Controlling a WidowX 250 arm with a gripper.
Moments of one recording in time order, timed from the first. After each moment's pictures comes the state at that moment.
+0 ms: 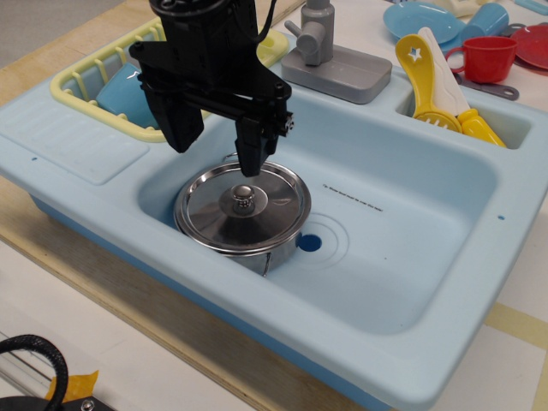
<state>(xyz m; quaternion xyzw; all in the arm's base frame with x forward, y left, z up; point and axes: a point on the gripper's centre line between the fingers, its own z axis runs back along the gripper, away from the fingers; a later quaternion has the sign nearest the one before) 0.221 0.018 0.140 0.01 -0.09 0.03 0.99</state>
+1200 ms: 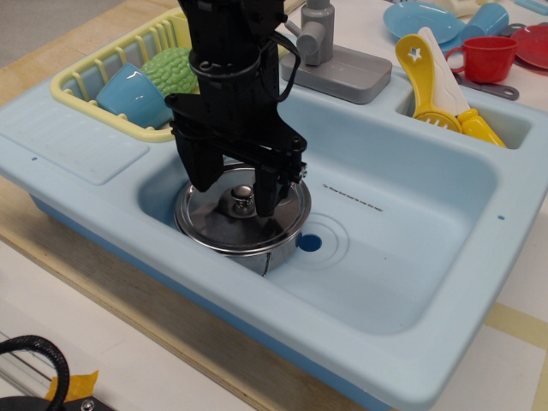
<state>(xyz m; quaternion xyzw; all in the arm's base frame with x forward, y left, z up) 0.233 0.018 0.095 0.01 -0.05 0.01 1.00</state>
